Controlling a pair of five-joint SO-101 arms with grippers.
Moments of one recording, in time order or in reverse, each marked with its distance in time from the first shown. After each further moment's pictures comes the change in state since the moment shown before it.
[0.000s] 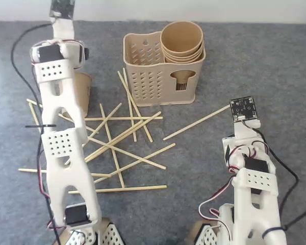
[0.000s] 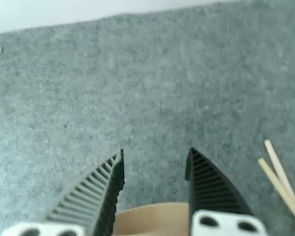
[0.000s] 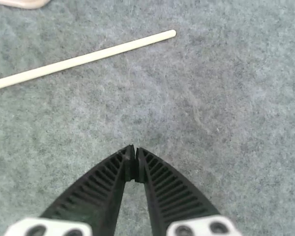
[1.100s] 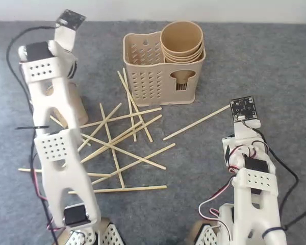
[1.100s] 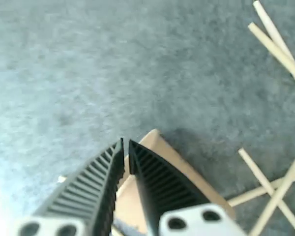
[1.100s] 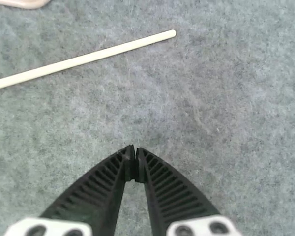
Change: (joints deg) left arm -2.8 -7.6 3.4 19.8 -16.9; right arm 0.0 0.0 0.0 0.0 0.0
